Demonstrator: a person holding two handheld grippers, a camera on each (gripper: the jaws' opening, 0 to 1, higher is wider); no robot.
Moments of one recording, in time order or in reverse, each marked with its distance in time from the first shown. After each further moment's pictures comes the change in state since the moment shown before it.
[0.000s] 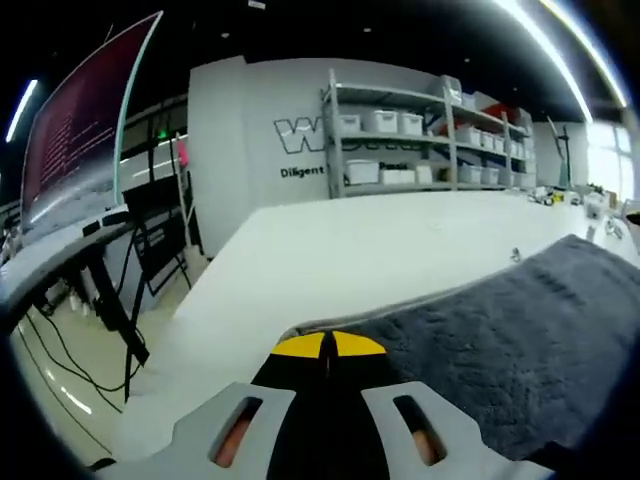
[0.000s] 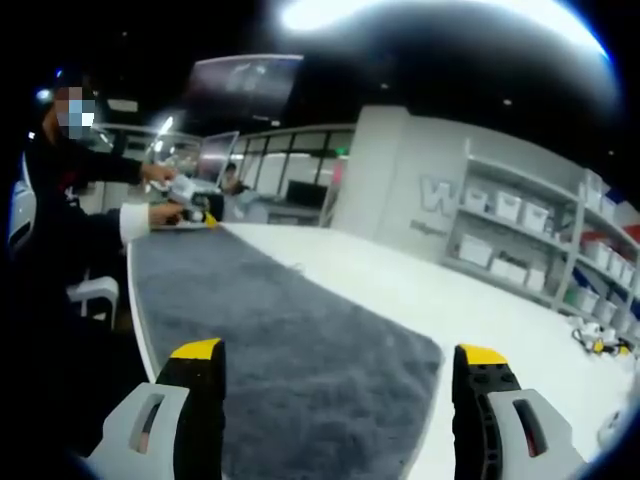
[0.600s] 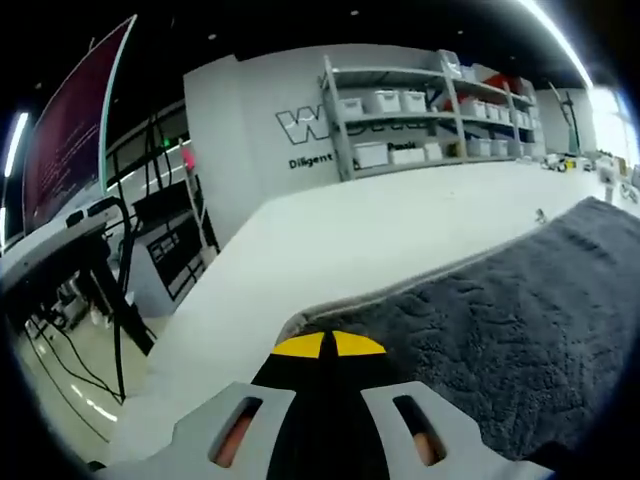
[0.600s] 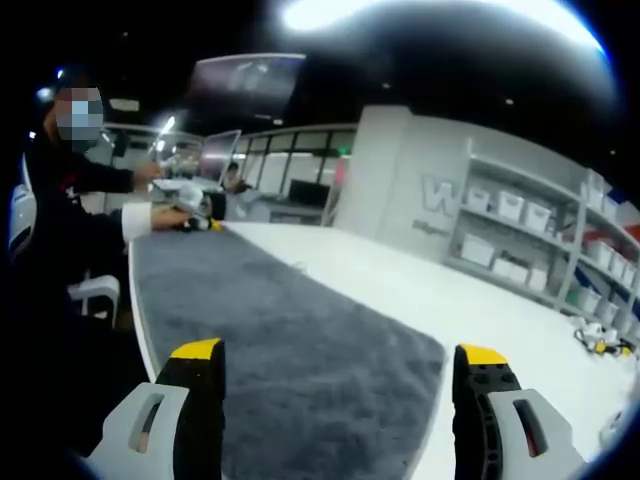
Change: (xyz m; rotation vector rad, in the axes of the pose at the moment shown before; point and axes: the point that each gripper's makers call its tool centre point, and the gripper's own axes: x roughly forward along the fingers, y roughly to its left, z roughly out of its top) left arm 0.033 0.016 -0.026 0.083 0.042 0.088; right arm 0.002 0.001 -0.001 -0.002 0.001 0.008
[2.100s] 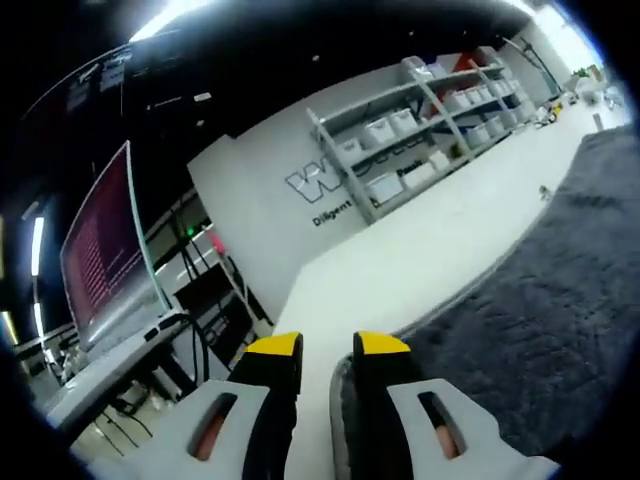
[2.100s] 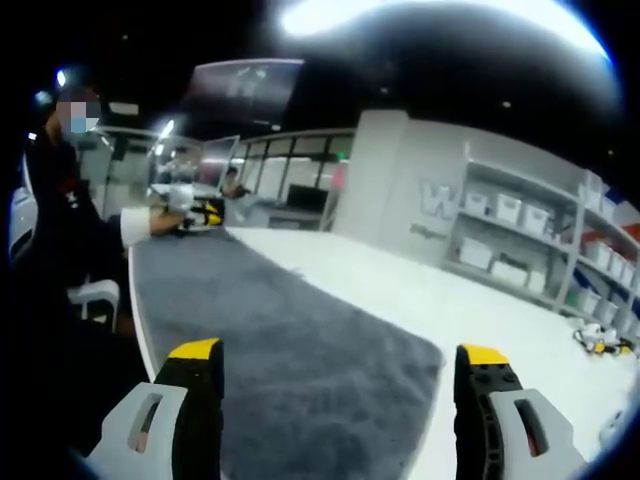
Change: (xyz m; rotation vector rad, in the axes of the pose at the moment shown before) left arm -0.048 -0.003 0.057 0.301 -0.244 0.159; right arm -0.004 -0.002 0.004 0.006 -0.021 -0.006
